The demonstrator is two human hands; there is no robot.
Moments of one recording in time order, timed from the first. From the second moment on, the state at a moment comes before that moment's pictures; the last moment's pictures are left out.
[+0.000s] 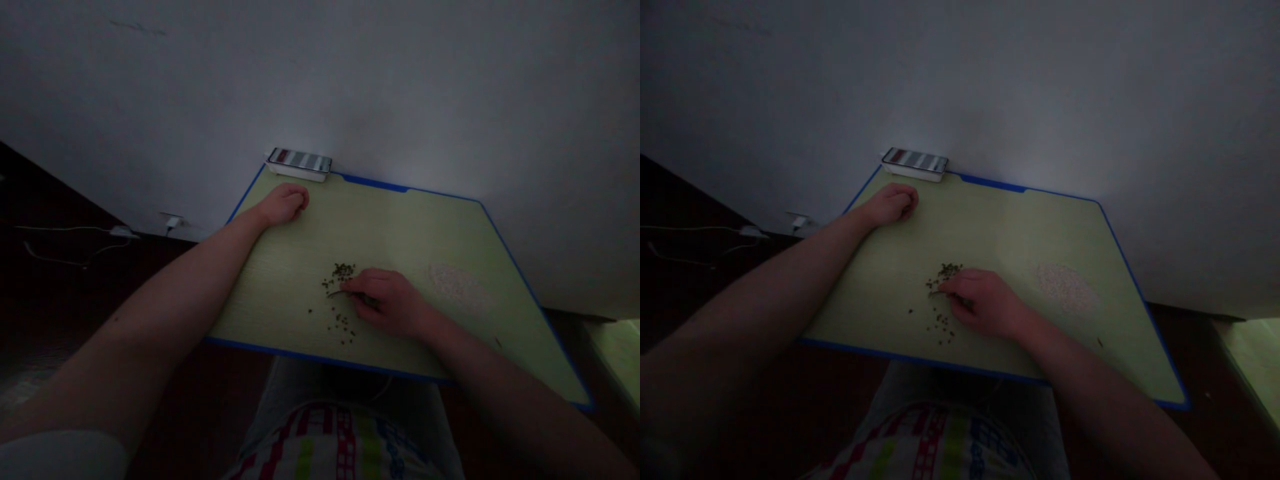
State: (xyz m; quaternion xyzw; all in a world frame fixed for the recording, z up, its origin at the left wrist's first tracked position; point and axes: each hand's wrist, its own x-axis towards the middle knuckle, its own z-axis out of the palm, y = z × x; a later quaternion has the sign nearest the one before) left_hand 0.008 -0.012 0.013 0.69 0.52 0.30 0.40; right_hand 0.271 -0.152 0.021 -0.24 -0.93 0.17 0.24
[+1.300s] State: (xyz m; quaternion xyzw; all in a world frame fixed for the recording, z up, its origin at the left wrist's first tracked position) left_hand 0.008 -0.014 0.014 0.69 0.52 0.31 0.41; right_hand 0.272 -0.156 0.026 -0.21 -0.93 0.18 0.26
